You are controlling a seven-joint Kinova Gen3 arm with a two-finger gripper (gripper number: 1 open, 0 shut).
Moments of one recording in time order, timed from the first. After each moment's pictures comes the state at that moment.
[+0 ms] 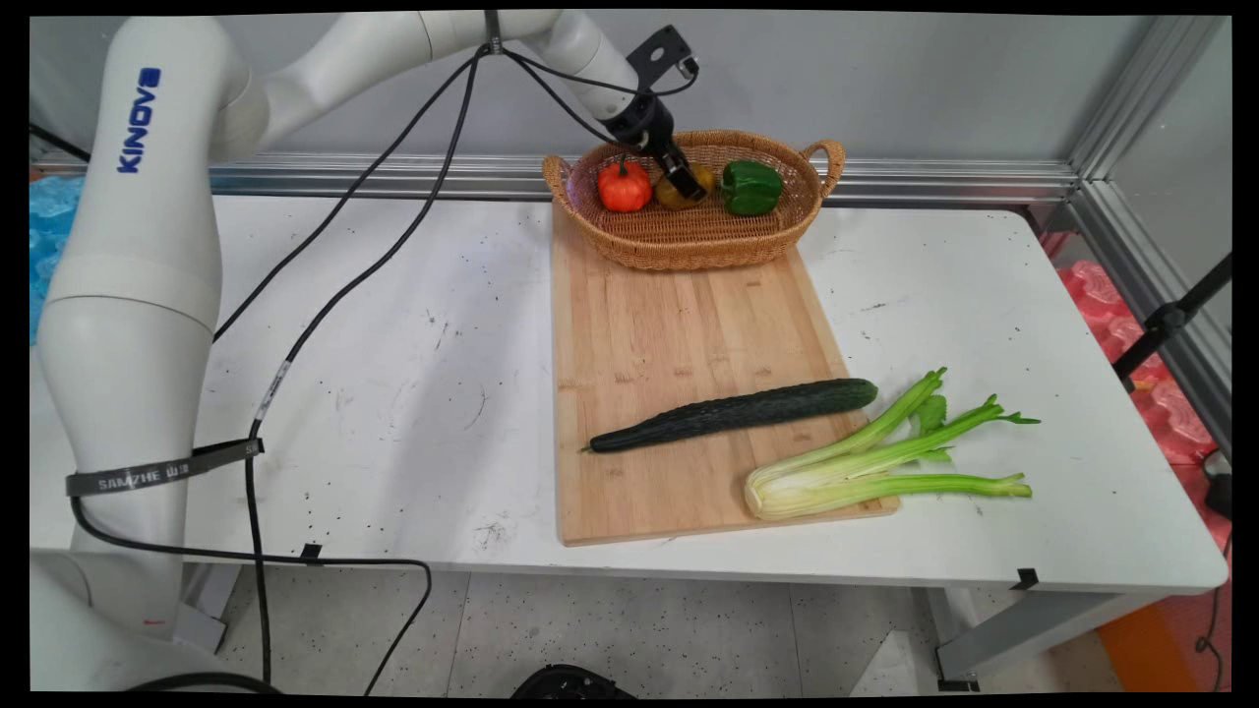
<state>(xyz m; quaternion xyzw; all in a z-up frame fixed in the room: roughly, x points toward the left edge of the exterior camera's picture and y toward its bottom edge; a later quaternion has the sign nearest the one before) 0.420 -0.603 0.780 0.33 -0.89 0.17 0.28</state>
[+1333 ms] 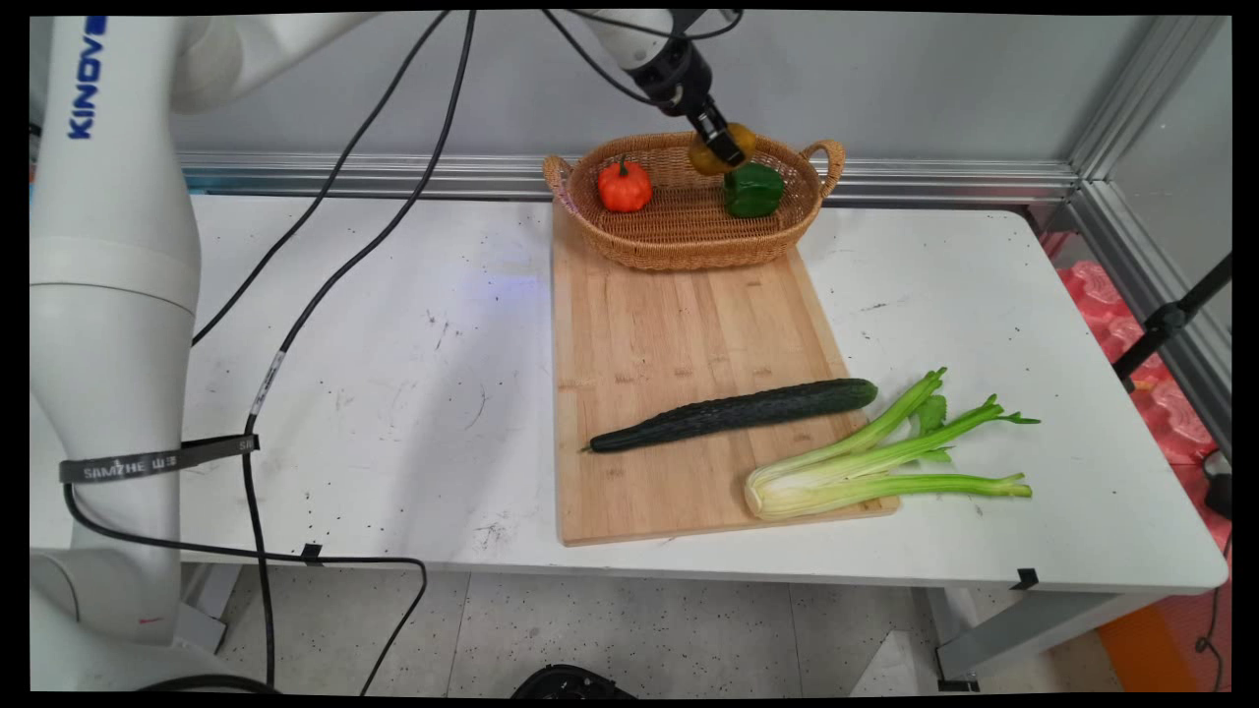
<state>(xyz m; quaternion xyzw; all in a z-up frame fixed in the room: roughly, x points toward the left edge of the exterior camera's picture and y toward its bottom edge) 0.363 -0.560 0.874 0.30 -0.89 0.17 0.29</state>
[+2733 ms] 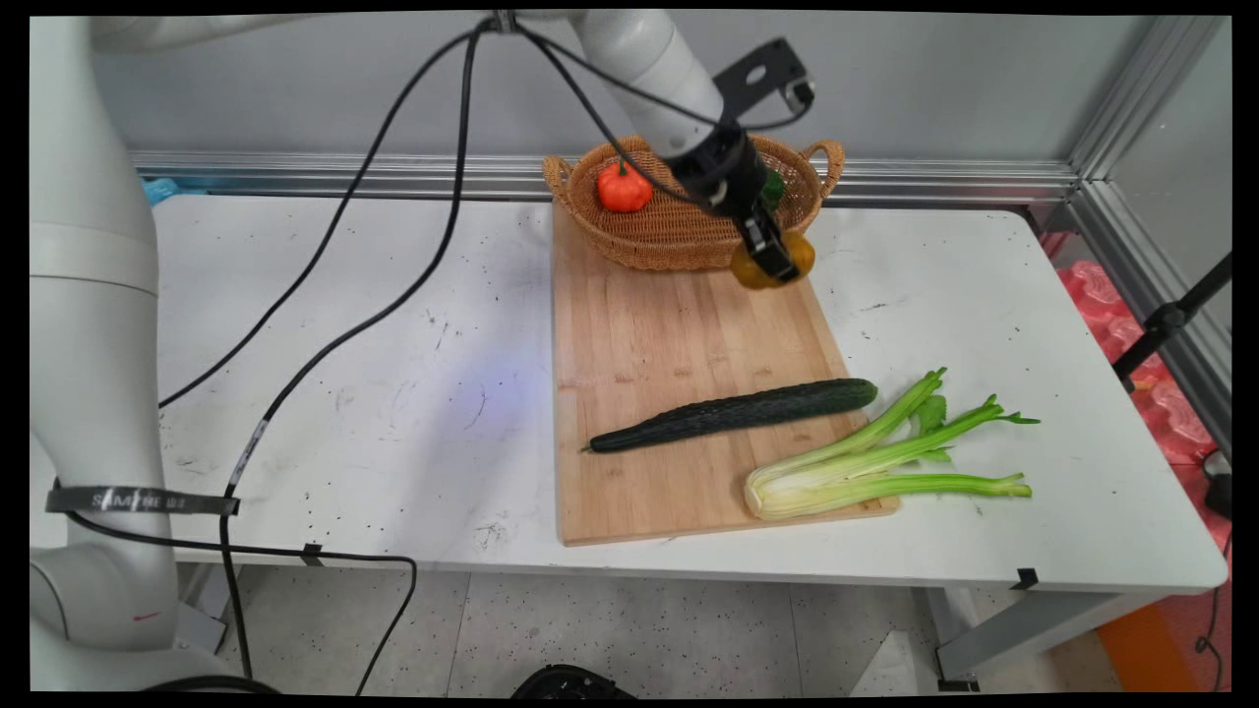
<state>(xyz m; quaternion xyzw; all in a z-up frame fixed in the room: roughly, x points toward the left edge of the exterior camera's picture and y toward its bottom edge) 0.265 -0.422 0.869 0.25 -0.92 0.08 0.29</state>
